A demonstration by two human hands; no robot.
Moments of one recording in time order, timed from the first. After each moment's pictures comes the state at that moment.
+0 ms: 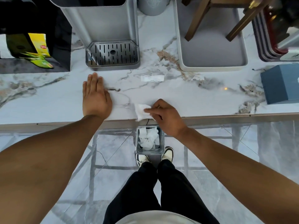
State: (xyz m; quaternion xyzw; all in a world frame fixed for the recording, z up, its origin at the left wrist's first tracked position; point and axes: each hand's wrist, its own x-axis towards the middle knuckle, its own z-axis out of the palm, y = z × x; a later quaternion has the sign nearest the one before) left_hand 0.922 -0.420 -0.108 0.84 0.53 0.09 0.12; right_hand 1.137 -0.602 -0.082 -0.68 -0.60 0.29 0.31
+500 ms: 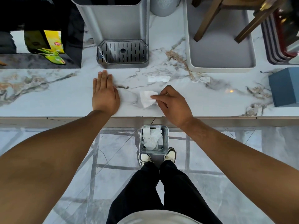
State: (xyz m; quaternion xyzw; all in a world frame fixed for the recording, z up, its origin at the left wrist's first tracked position) left_hand 0.922 -0.420 -0.103 0.84 0.52 0.07 0.13; right_hand 1.140 -0.576 -0.060 -0.70 -0.62 0.19 0.29
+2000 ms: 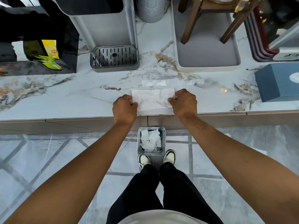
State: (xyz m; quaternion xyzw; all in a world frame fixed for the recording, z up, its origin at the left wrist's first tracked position) left_hand 0.993 -0.512 -0.068 0.70 0.63 0.14 0.32; right_hand 1.183 -0.594 -0.064 -0.90 -0.29 0.24 0.23
